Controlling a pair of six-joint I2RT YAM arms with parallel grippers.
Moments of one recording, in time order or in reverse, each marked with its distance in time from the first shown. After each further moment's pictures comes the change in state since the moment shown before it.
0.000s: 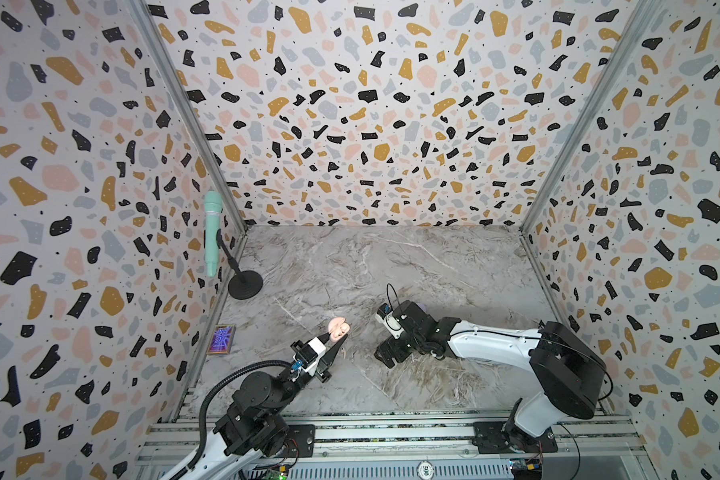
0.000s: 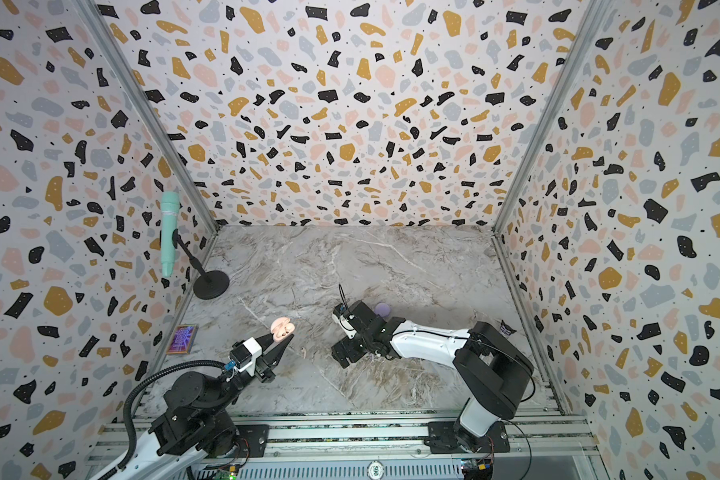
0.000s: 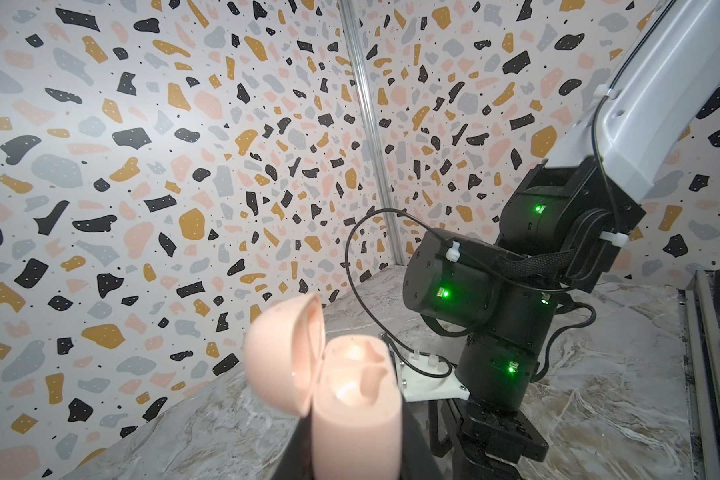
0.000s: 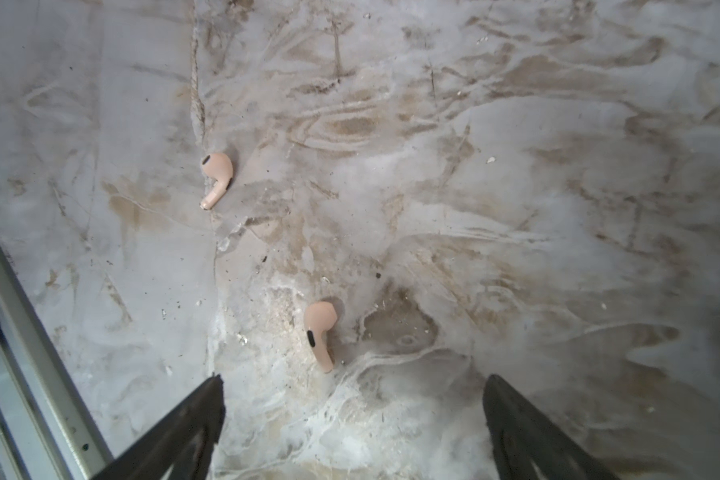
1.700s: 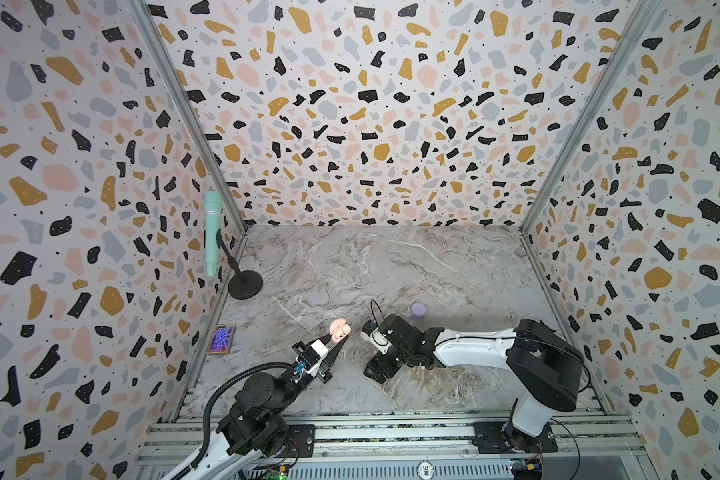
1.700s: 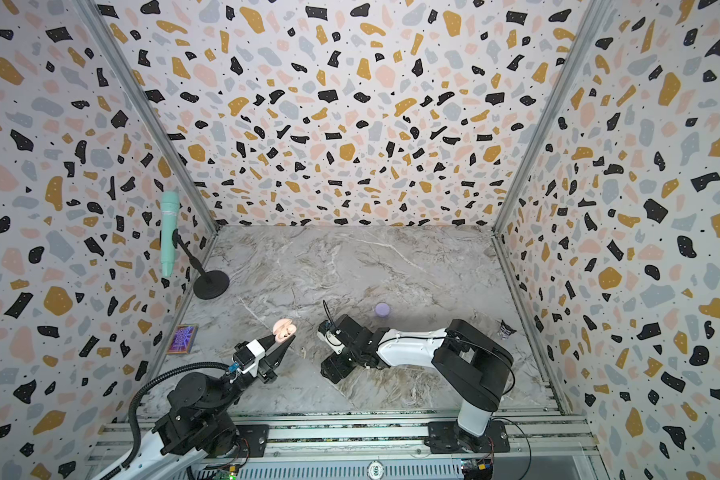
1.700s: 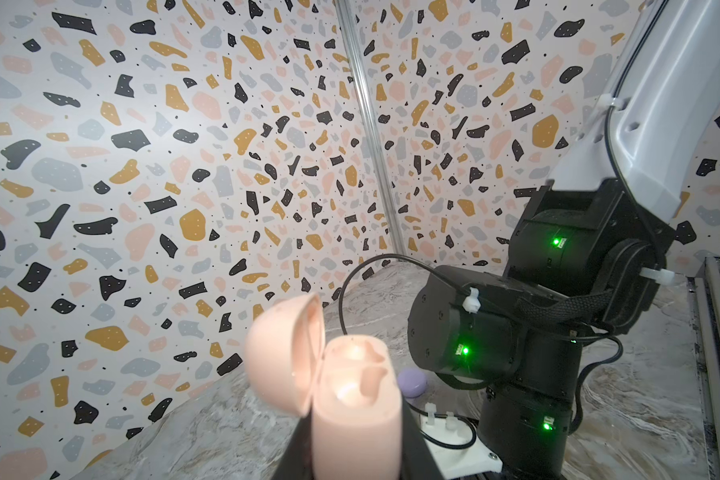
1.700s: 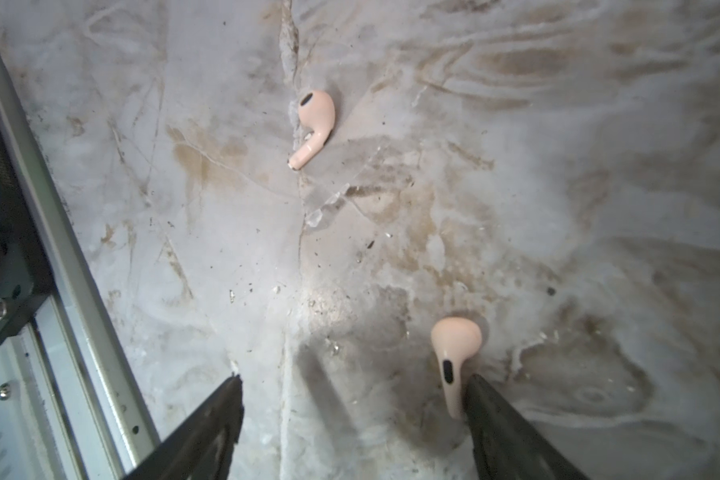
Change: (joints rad) left arm 0.000 -0.004 -0.031 0.028 0.000 0.025; right arm 0.109 0.099 0.001 0.086 -0.087 0.041
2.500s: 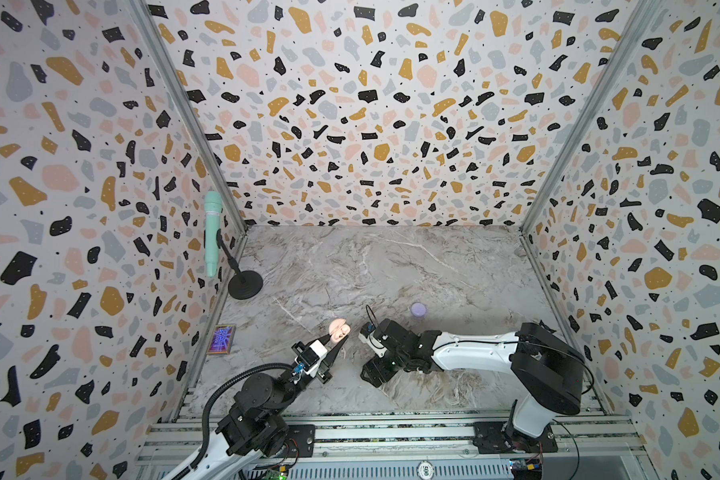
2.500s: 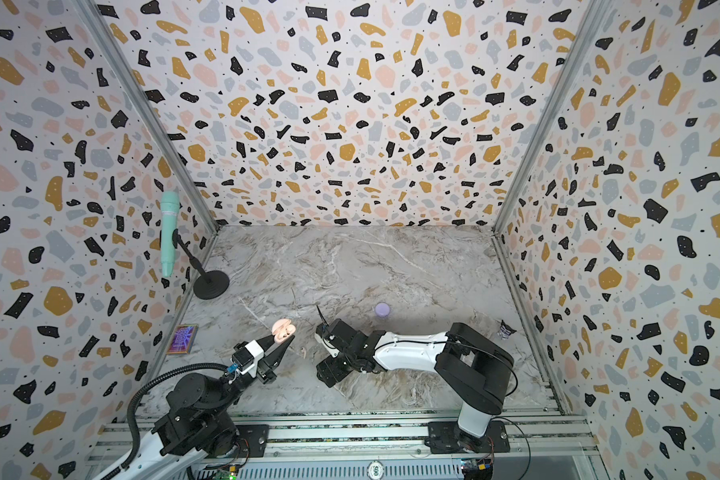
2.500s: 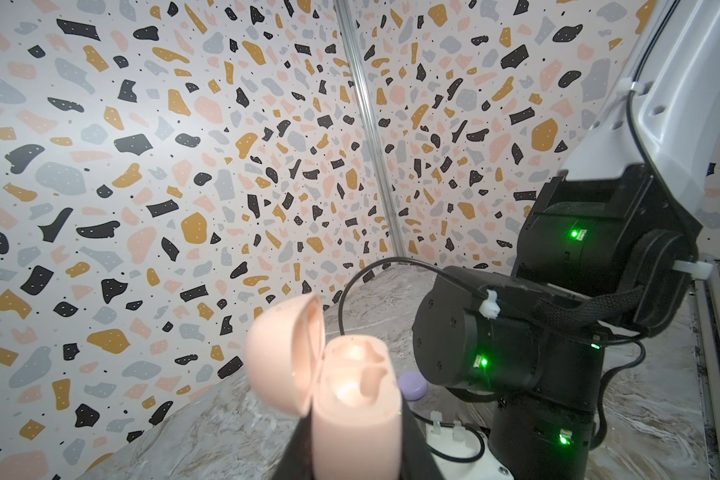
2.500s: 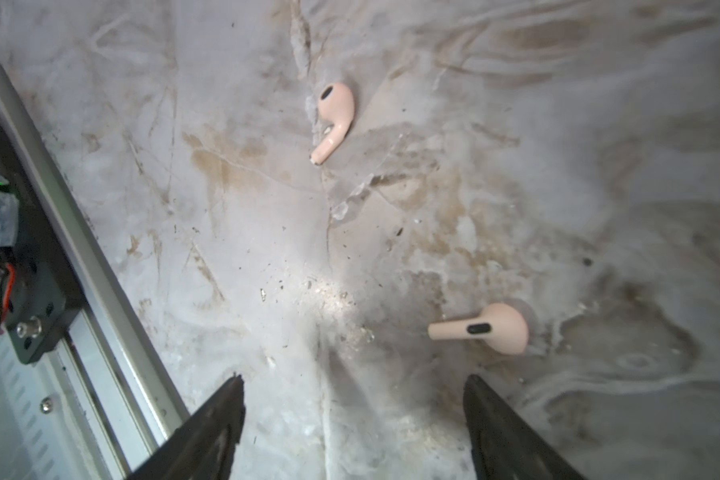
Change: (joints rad) left arm 0.000 -0.010 0.000 -0.001 0.002 0.000; right arm 0.044 -0.026 0.039 -0.077 0.068 0.145
